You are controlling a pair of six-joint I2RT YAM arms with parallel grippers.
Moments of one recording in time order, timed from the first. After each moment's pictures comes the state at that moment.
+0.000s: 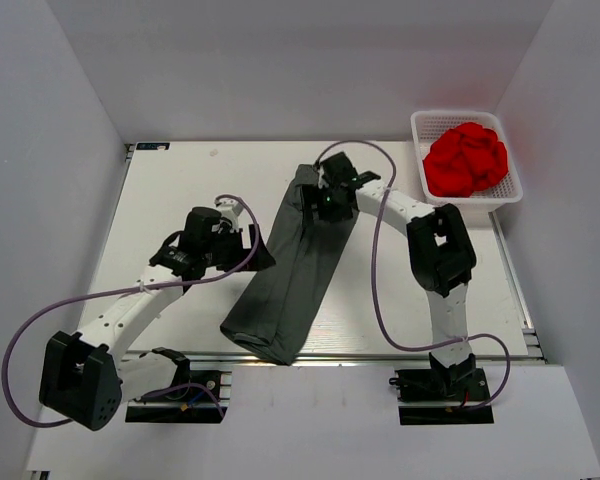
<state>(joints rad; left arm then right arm) -0.41 1.14 0.76 -0.35 0.36 -0.42 0.54 2.09 1.68 -0.51 -0.16 0.25</state>
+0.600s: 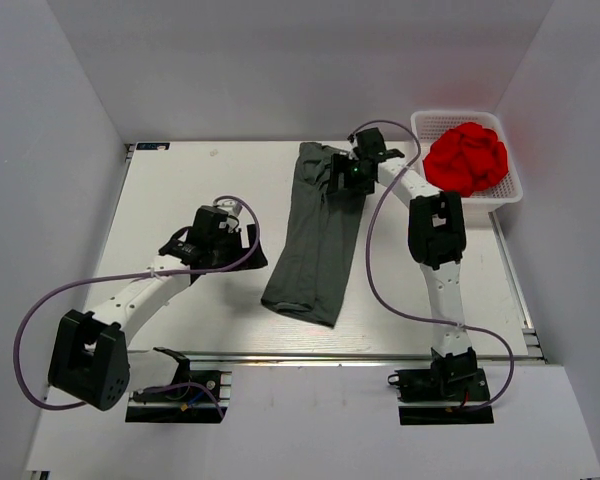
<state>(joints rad) -0.40 1.24 0.79 -0.39 0.15 -0.44 0.33 2.38 2.00 -0.56 -0.24 0.27</state>
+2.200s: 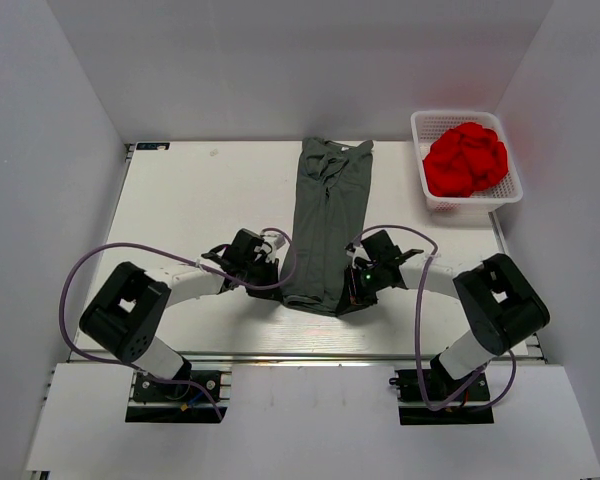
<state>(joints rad) -0.59 1.53 0.68 -0.13 0.35 -0.37 0.56 1.56 0.67 -0.27 -0.58 0.48</state>
